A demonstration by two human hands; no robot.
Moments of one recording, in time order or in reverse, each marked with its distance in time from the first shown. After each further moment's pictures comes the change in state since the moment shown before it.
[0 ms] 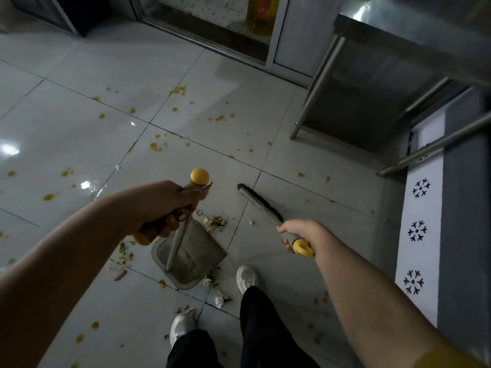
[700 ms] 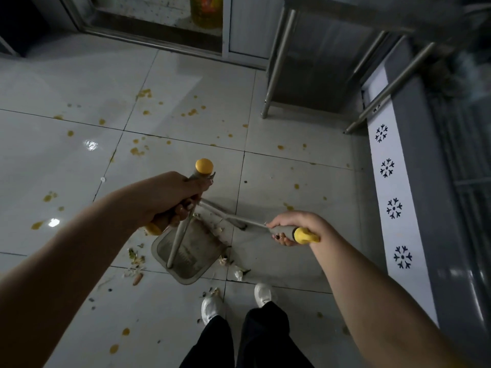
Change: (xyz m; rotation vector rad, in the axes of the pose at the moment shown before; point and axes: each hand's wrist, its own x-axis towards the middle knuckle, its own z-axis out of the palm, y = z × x) left_hand -0.070 -0.094 -0.021 0.141 -0.093 0.194; right_hand -0.060 0.092 0.139 0.136 -0.205 0.098
